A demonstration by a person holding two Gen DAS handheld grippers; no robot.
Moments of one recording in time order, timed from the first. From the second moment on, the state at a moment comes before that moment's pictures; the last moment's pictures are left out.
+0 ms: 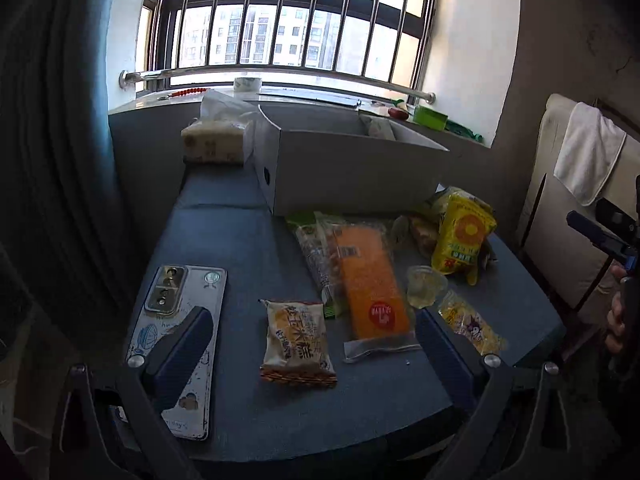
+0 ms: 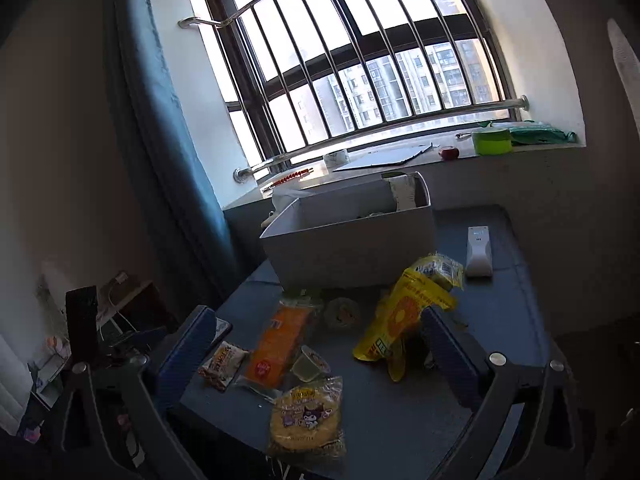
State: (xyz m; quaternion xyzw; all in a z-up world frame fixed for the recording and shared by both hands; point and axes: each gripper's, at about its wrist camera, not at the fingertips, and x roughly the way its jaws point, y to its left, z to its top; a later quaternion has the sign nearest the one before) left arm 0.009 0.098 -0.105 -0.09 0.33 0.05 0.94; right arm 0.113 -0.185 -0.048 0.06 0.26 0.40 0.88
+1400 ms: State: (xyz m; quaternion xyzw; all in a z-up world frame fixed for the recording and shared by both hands) left arm -0.010 0.131 -0.088 -0.11 0.29 0.08 0.95; right arm 0.186 0.039 -0.165 -0.15 0.47 0.35 0.80
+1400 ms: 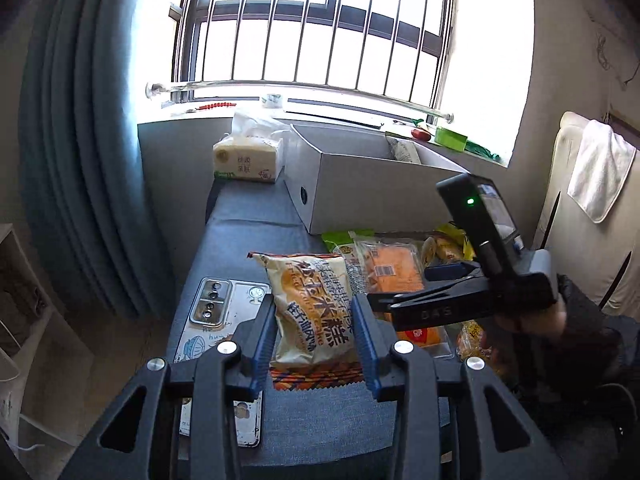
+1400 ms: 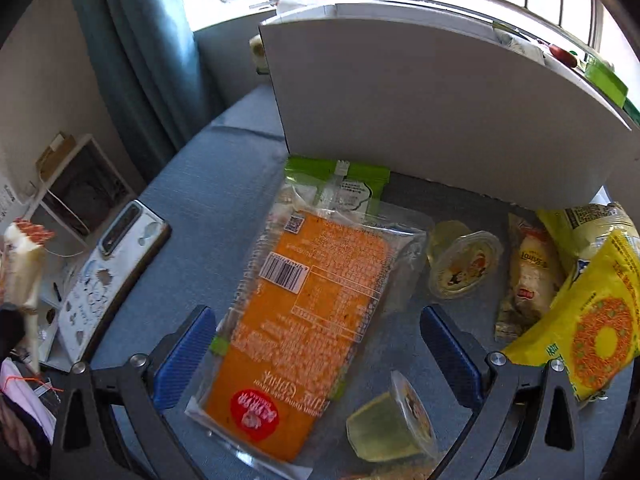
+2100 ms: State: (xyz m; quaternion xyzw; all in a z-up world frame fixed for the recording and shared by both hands) left arm 0.060 0.141 -0.044 -0.14 0.24 0.01 0.96; right arm 0.222 -0.036 -0.040 -0.01 0.36 0.40 0.84
